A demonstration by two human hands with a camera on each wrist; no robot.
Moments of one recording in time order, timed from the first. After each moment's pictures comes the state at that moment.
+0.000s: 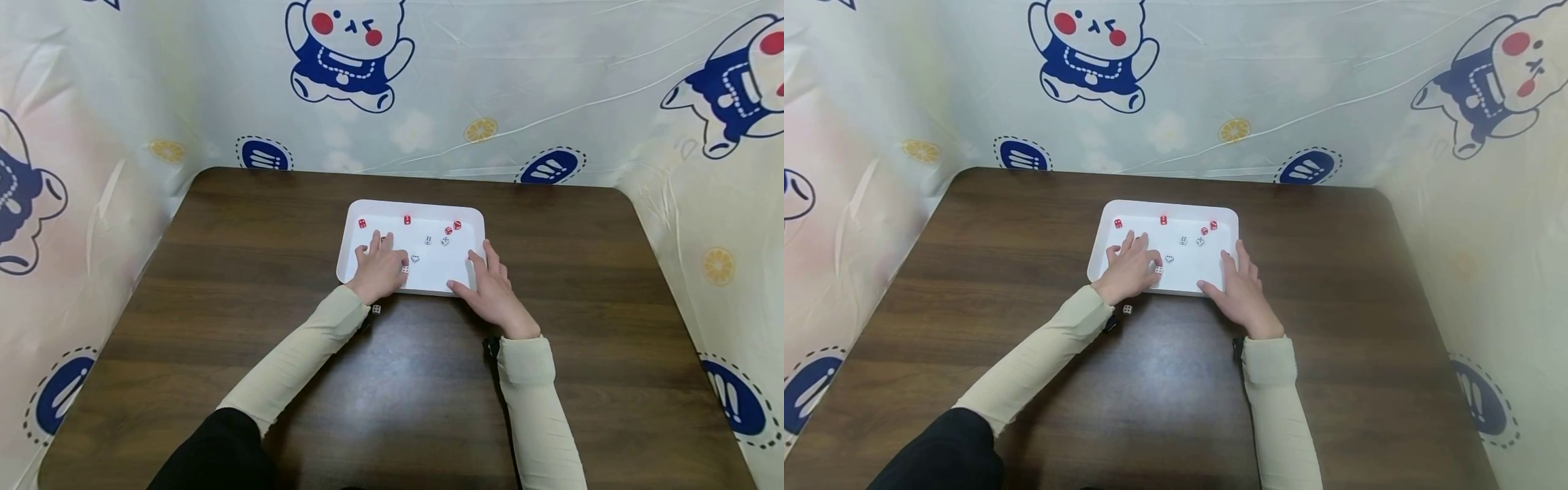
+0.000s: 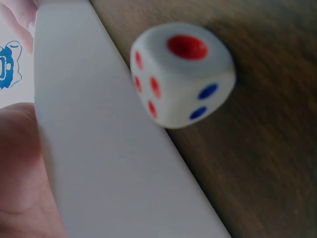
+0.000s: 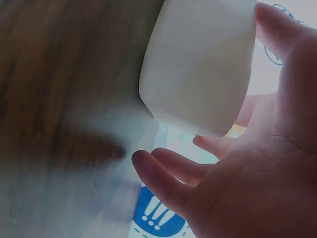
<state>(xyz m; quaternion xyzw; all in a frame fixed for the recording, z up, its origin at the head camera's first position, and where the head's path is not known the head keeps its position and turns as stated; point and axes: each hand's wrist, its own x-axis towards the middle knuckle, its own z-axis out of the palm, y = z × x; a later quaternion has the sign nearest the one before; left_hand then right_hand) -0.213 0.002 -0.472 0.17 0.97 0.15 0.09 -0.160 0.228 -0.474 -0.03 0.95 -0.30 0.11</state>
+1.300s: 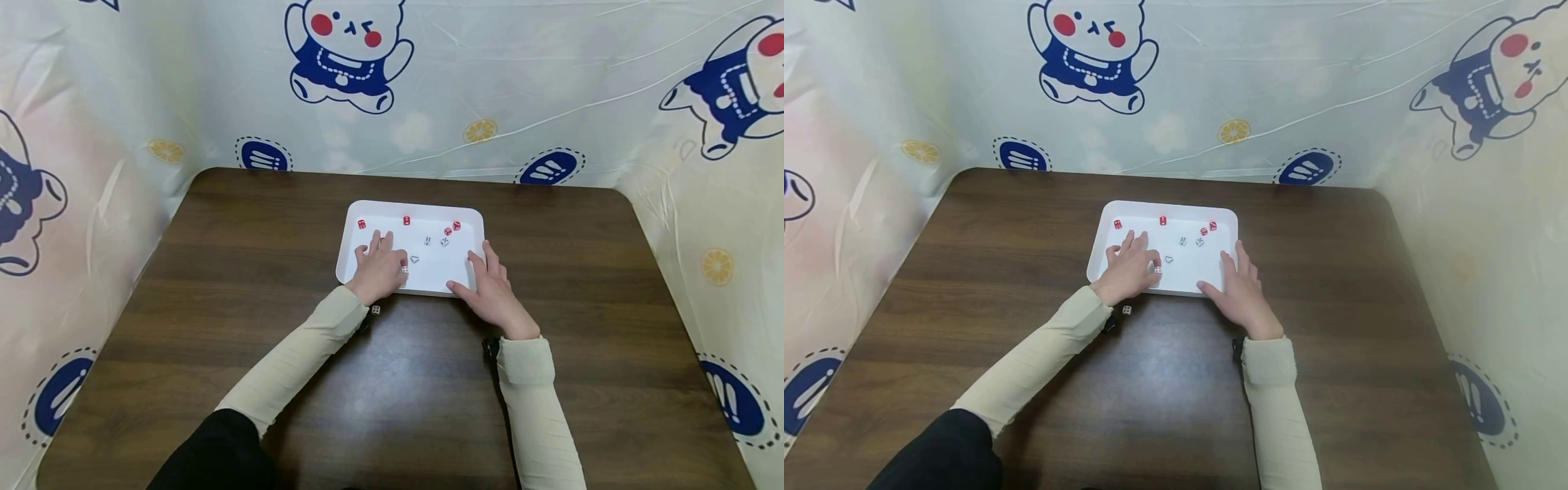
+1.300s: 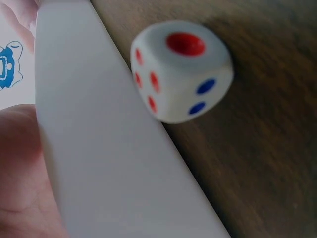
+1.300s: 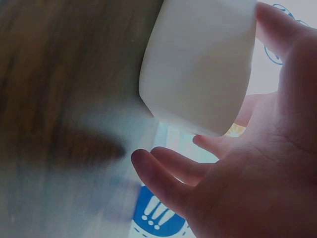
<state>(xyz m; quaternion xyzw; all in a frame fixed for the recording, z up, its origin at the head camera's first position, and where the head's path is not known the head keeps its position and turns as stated) -0.213 0.002 -0.470 0.17 0.97 0.16 0.09 -0.160 0.229 -0.476 -0.03 0.95 -0.30 0.11</state>
